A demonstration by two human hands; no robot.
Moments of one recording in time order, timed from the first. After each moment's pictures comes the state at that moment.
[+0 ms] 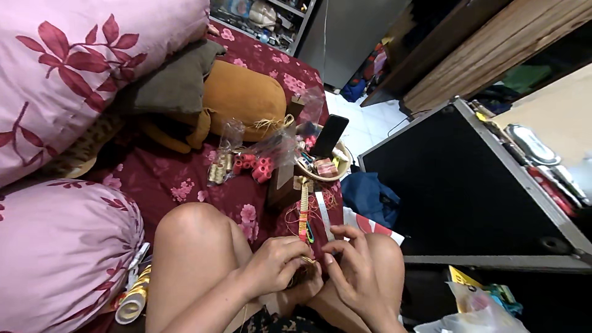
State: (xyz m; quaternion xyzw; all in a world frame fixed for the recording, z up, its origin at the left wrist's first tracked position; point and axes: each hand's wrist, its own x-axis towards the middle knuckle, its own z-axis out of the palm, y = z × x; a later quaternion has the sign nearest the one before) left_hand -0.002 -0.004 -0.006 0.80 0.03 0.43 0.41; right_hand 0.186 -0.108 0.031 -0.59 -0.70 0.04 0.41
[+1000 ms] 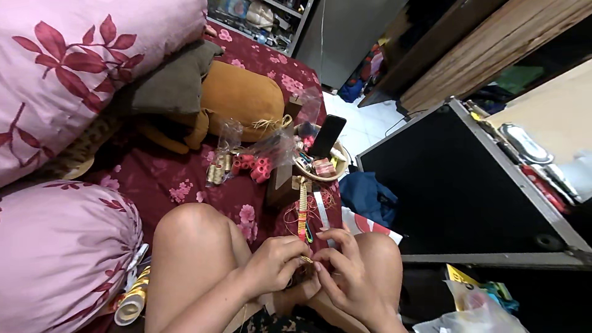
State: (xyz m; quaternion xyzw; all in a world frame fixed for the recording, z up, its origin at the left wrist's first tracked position) left_hand -0.002 -0.004 -0.006 0.80 0.02 0.43 0.41; right_hand 0.184 -0.109 0.036 -0.55 -0.76 0.01 0.34
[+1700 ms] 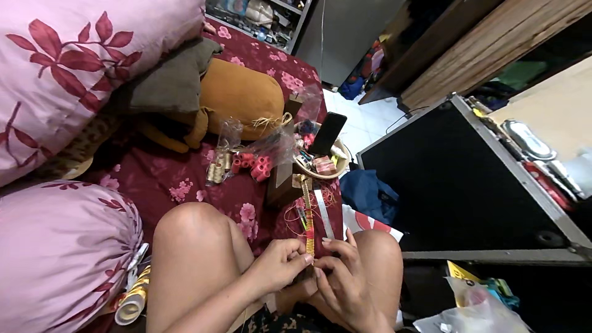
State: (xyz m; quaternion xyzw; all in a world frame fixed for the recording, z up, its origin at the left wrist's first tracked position) left_hand -0.006 -0.016 0.016 0.68 0.20 0.20 0.68; right_hand 0.179 -0.120 0.009 -0.55 -0.75 -0.08 0.37
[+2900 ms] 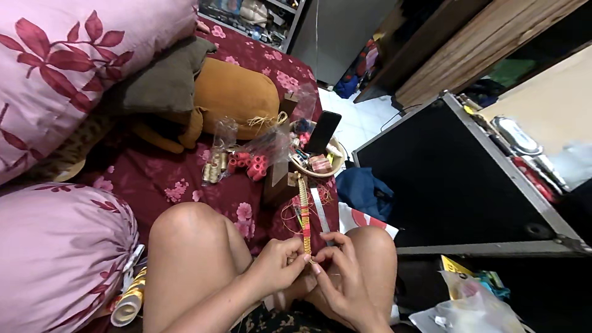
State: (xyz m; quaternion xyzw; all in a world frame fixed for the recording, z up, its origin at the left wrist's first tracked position) left_hand 0.002 -0.023 0.001 0.74 0.15 0.32 0.57; right_hand 0.173 -0.129 0.019 -0.61 -0.67 0.07 0.41
